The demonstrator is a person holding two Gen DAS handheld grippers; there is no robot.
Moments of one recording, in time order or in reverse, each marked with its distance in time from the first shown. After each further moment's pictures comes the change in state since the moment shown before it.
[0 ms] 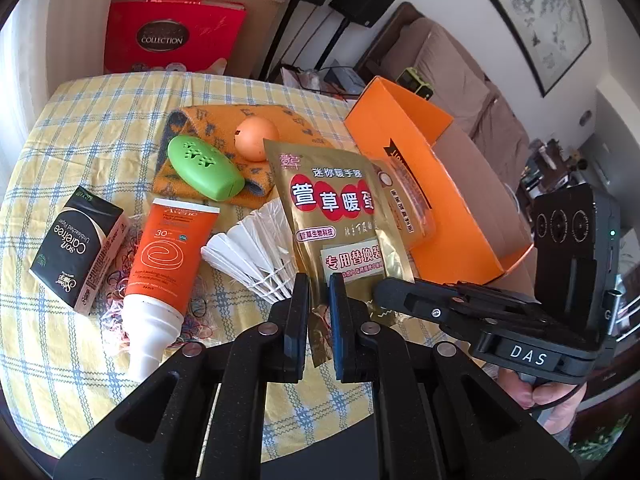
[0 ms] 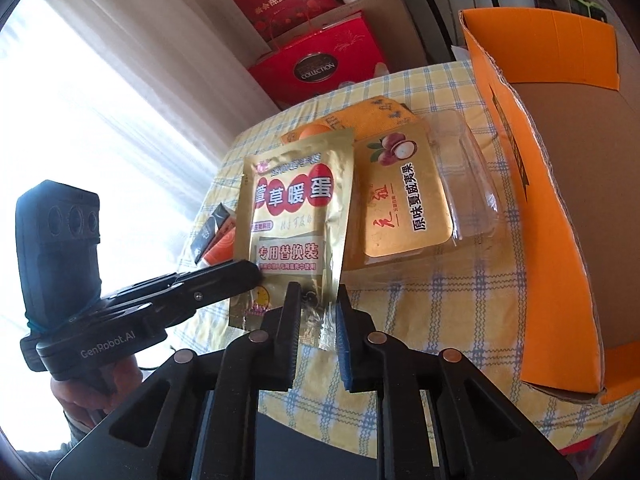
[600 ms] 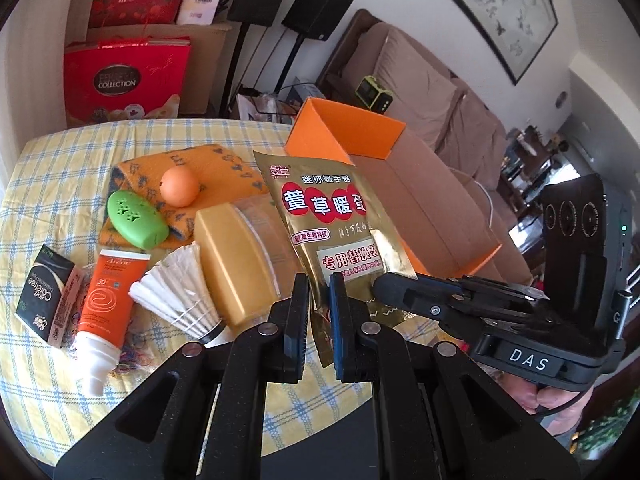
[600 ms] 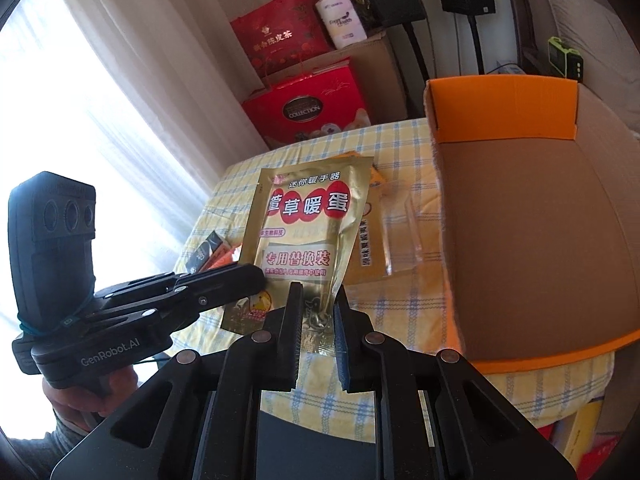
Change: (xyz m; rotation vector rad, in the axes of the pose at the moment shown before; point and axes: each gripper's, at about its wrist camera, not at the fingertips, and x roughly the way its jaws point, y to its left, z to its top) left arm -0.005 -0.069 0.017 0.109 -0.051 -0.045; right arm -0.064 -0.004 0.005 -0.055 -0.114 -0.110
